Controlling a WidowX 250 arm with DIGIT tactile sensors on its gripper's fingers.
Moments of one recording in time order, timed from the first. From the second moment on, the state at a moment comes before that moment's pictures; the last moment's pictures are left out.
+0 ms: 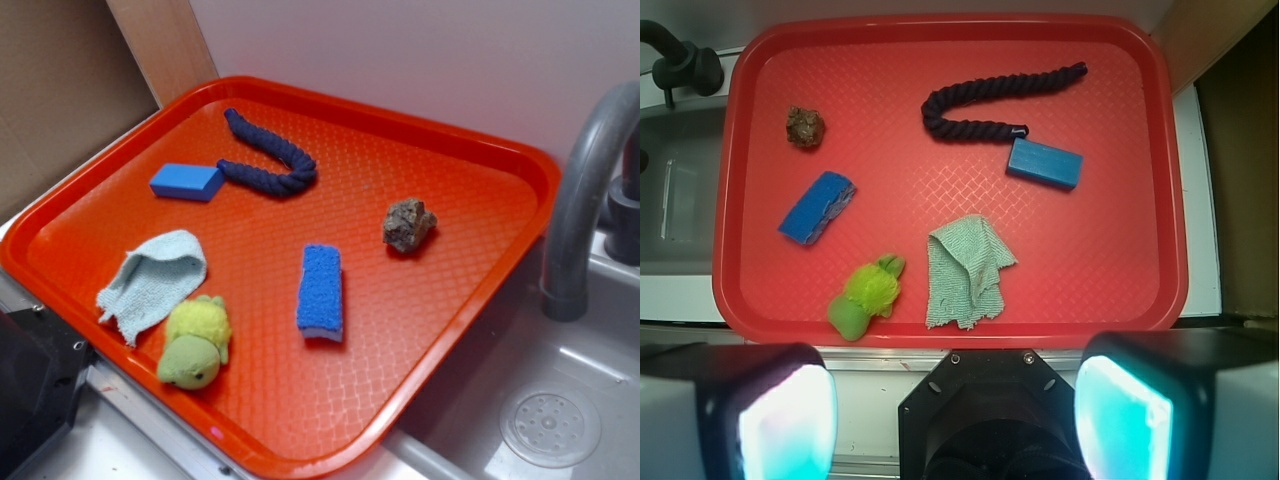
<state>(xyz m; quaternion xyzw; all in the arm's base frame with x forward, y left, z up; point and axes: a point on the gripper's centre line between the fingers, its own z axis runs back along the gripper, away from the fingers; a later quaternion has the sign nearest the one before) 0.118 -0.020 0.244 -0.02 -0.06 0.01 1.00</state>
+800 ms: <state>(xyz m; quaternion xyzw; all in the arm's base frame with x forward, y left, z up) 0.185 -0.058 0.218 0.03 -0.09 -0.24 0.97</state>
